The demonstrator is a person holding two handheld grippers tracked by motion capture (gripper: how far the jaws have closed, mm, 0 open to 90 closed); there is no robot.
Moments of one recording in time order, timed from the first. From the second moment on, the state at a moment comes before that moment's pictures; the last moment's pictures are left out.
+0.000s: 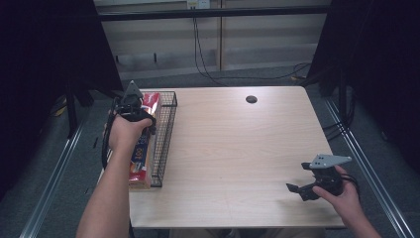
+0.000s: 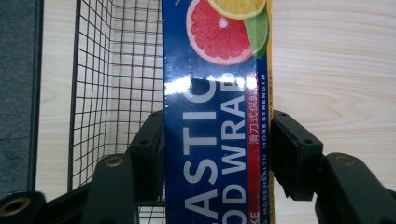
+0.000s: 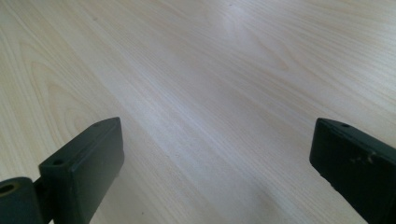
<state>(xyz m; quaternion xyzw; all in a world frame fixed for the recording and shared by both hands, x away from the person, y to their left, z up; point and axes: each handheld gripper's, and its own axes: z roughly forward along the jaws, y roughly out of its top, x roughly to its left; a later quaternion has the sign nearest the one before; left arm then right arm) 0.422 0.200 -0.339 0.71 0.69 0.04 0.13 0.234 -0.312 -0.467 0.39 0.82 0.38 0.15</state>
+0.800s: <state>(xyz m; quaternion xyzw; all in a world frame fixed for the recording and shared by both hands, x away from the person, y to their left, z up) 0.436 0.216 -0.359 0.71 0.69 0.04 0.13 0.236 -0.311 -0.469 0.39 0.83 0.38 0.15</state>
